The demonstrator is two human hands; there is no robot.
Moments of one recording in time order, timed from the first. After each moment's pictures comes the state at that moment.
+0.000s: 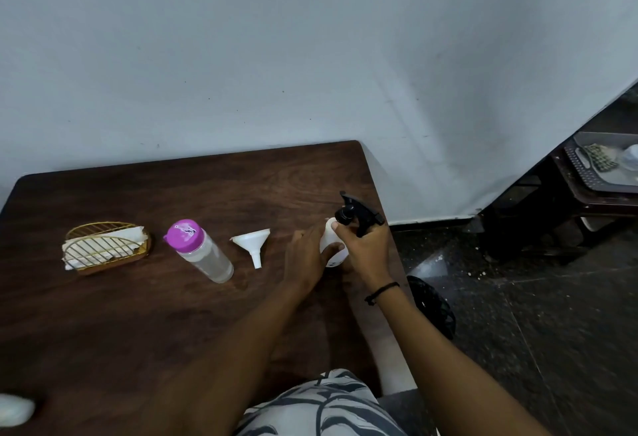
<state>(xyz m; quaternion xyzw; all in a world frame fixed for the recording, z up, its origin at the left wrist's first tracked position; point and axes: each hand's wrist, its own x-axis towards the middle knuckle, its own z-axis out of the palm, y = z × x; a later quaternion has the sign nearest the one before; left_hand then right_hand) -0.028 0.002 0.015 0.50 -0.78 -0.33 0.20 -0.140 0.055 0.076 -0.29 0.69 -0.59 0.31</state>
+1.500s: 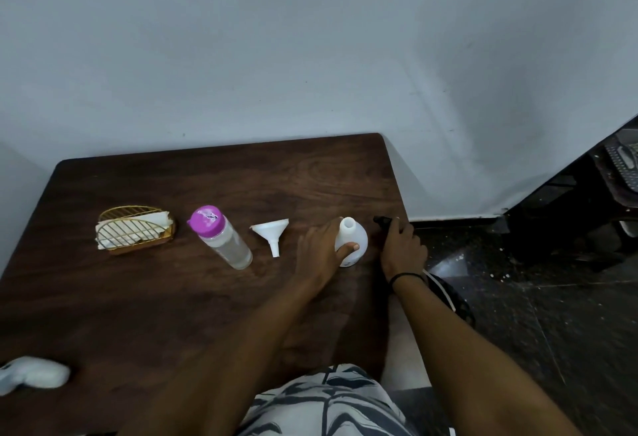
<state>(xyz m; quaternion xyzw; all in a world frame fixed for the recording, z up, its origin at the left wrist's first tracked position) -0.015 0.007 0.017 0.47 -0.80 -0.28 0.24 -0.180 0.060 0.000 -0.43 0.90 -0.02 0.09</state>
